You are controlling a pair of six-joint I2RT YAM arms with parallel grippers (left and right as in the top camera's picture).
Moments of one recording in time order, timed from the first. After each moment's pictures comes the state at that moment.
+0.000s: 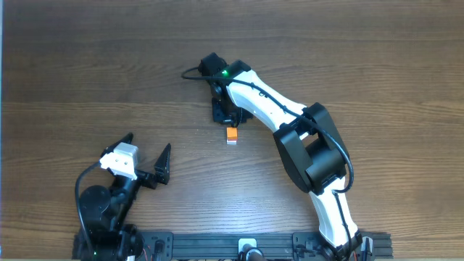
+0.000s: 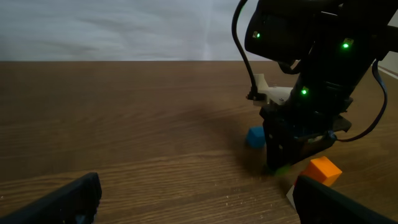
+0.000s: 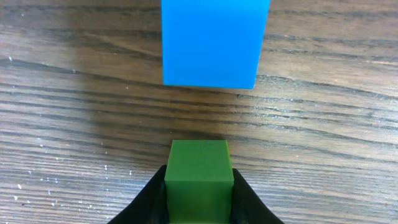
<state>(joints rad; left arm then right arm) -0.02 0.01 0.09 -0.25 0.30 -0.08 0.63 2.21 1.68 -1.00 0.00 0.55</state>
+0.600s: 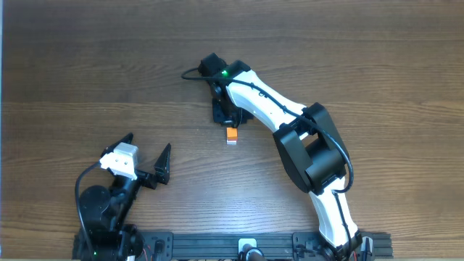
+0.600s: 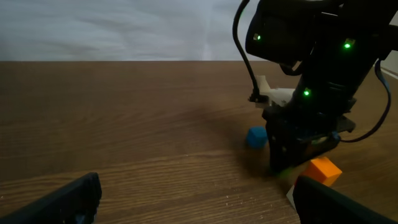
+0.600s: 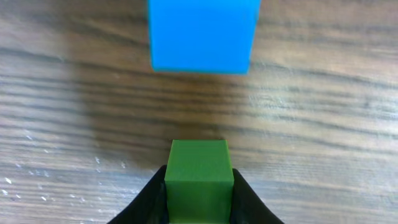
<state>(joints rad) -0.02 0.01 0.09 -0.25 0.30 -0.08 0.63 2.21 1.69 -1.04 0.00 0.55</state>
